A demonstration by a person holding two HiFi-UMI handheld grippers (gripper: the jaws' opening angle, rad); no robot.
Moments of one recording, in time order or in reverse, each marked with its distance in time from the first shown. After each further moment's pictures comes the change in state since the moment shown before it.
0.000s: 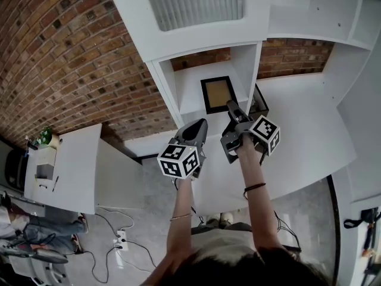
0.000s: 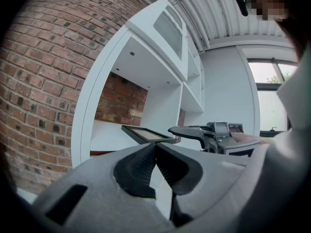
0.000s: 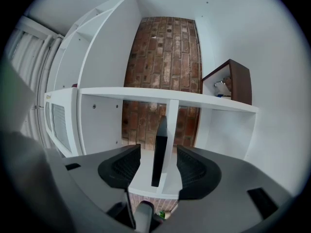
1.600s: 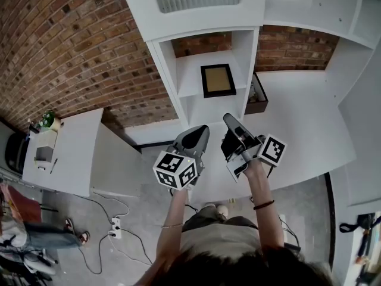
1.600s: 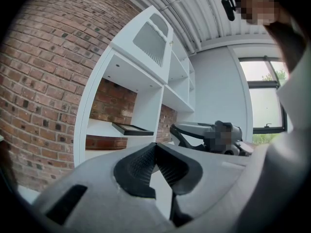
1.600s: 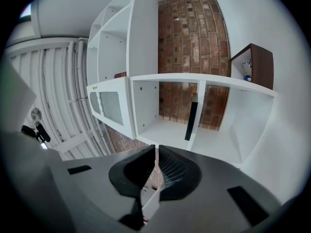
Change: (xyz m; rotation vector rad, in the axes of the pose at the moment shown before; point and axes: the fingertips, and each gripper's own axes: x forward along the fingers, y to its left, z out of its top) left arm -0.055 -0.065 -0.021 0.037 -0.027 -0.028; right arm -0.095 0.046 -0.054 -0.128 0.262 0.387
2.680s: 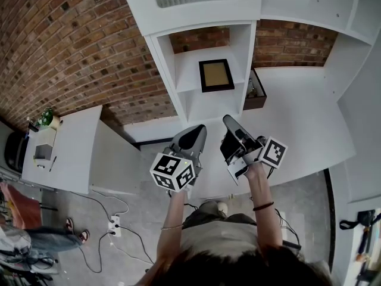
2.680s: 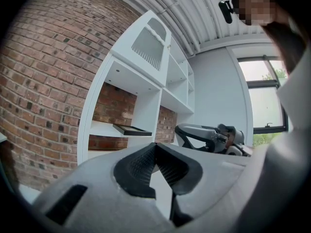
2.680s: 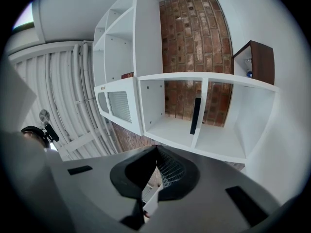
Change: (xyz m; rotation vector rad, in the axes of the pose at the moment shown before) left arm -0.017 -0.008 -0.001 0.008 -0.026 0.015; right arm -0.016 0.014 -0.014 0.004 0.012 0.082
